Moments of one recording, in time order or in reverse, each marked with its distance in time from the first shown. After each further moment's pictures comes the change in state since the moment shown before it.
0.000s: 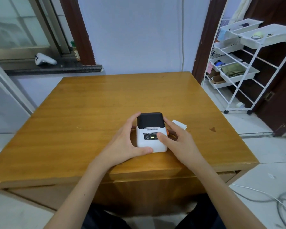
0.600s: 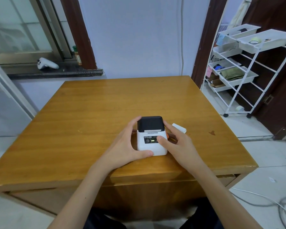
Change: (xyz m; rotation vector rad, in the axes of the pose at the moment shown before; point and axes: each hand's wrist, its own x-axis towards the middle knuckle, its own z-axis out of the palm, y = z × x) left_hand 0.000 0.001 -0.001 0.013 -0.016 -0.010; right_hand -0.001 -0.003 0.000 -0.001 -0.005 0.004
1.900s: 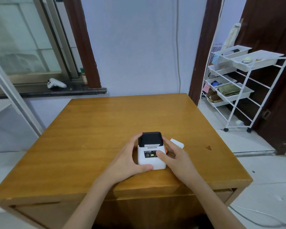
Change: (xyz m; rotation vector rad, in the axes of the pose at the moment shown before) left_hand 0.000 -0.006 0.004 -0.005 0.023 0.020; right_hand -0.003 -0.004 -0.002 0.061 -0.030 0.000
